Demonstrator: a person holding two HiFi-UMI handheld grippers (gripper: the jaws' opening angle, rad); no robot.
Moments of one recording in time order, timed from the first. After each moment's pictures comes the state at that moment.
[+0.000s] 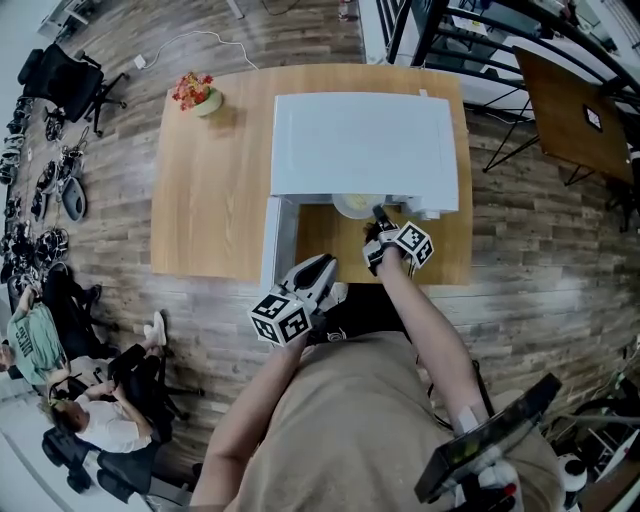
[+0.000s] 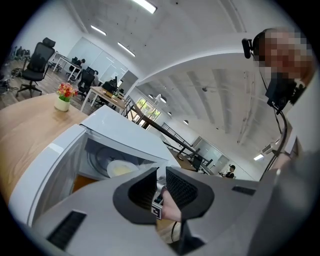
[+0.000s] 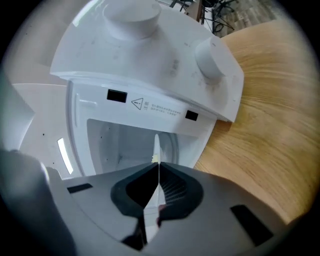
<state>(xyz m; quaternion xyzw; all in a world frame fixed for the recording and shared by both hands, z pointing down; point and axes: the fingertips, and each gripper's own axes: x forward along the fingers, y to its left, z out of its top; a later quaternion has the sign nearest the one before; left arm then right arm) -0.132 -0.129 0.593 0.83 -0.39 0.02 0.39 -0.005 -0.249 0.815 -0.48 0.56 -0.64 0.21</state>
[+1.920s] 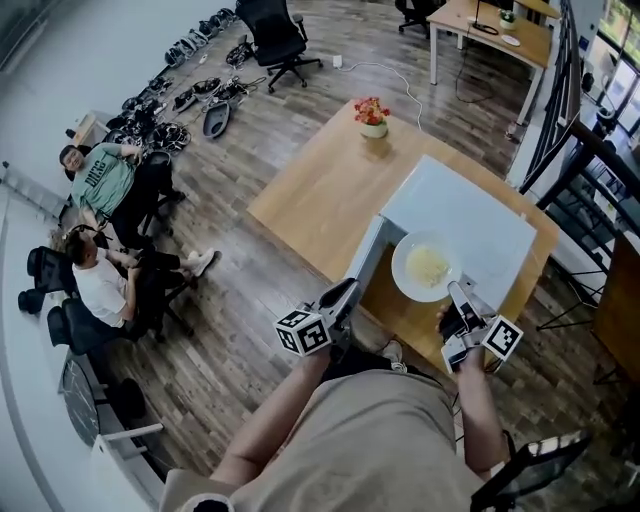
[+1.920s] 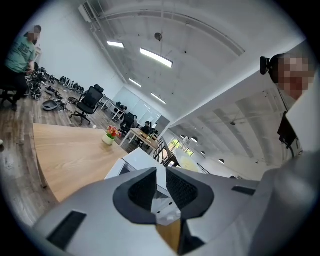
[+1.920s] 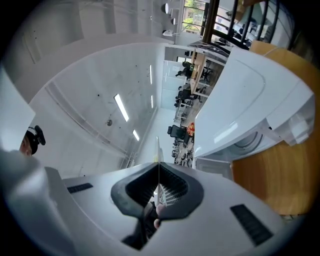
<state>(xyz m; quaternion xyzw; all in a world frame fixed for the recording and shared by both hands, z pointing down) -0.184 -0.055 0.499 0.69 -0.63 -0.15 0.32 0.000 -0.180 0.493 -0.12 0.79 -0.60 0.12</state>
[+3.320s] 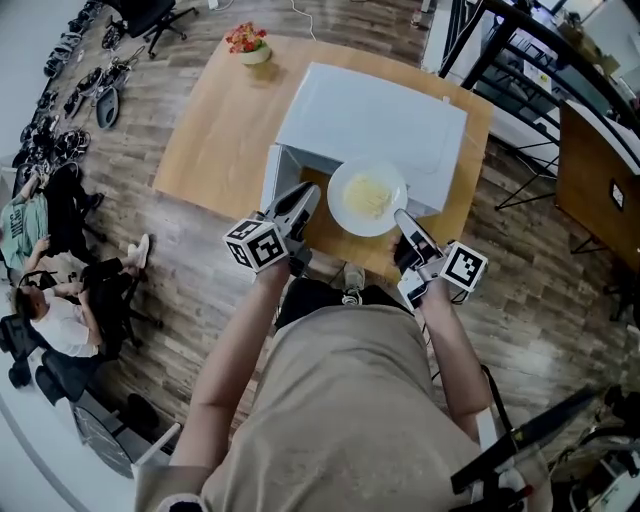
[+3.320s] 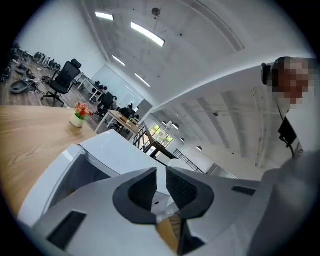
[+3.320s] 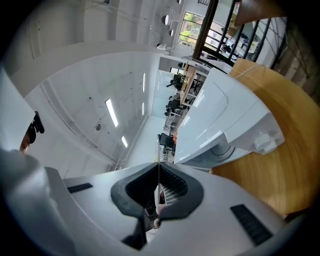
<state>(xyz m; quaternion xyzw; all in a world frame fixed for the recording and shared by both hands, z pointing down) -0.128 -0.175 0.537 0.78 -0.51 -0.11 0.35 0.047 -0.184 0.539 -0.20 0.77 -0.59 0.11</state>
